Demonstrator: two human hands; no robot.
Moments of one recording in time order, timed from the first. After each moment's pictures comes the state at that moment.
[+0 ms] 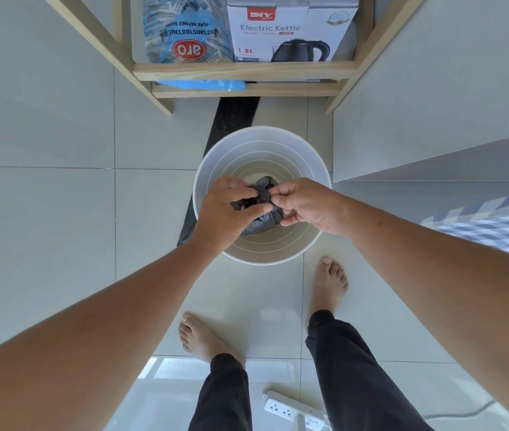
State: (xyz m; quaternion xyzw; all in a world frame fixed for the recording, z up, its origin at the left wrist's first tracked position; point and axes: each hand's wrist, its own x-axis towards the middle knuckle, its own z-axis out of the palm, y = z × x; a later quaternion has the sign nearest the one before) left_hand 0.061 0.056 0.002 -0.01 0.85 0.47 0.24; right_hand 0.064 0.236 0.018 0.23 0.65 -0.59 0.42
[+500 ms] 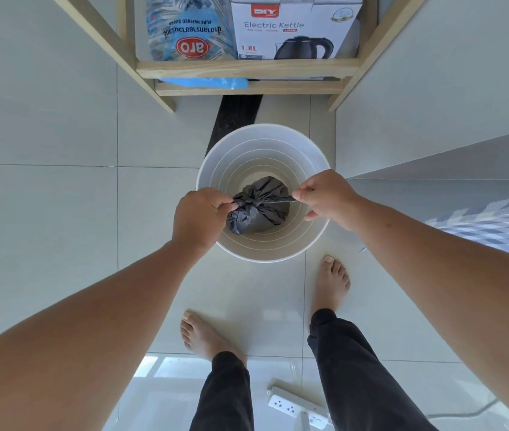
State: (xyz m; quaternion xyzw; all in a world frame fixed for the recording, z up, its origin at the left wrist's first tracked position) left_hand 0.059 0.019 -0.003 0.06 0.94 0.28 0.18; right_hand 0.069 0.259 0.007 0.26 0.79 -0.42 0.37
